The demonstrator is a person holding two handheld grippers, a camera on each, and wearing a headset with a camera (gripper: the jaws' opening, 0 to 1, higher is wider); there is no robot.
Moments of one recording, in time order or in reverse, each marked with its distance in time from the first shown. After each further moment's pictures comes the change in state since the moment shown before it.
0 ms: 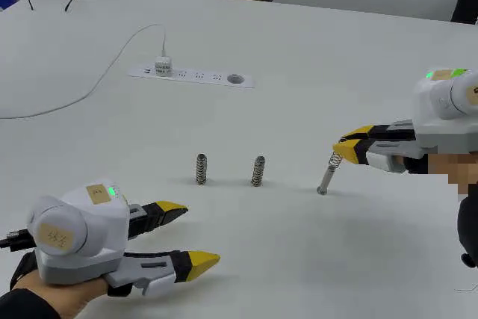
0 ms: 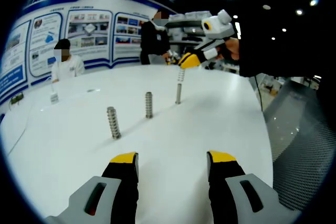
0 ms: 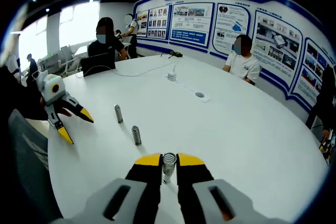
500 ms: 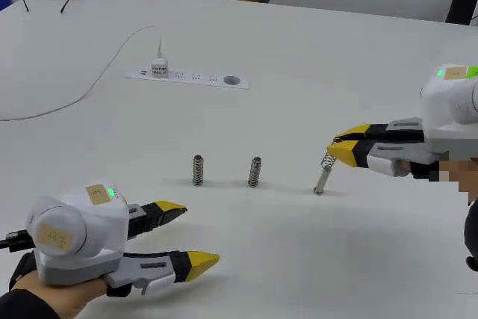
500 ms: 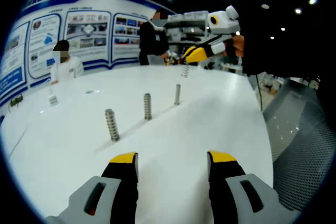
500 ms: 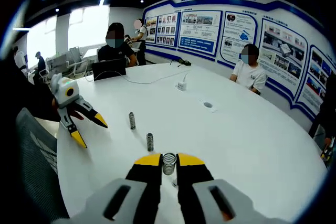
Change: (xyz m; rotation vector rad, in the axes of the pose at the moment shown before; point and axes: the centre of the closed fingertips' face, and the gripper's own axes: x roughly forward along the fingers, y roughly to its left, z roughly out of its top) left arm 0.002 -0.002 0.003 0.011 -0.002 -0.005; right arm -0.019 0.017 0.016 -0.042 -0.055 0.034
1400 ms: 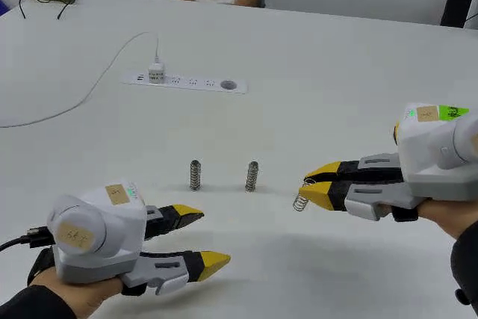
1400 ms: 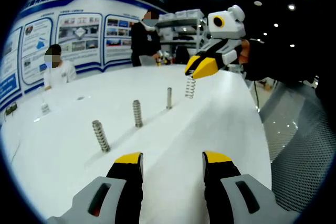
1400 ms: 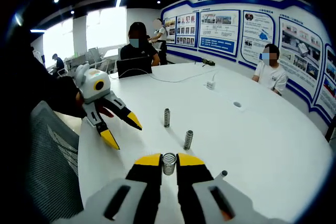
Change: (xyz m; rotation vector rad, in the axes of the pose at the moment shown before) left arm 0.012 -0.011 0.010 0.041 0.005 -0.046; right arm 0.001 0.067 -0.009 -0.018 -0.022 0.187
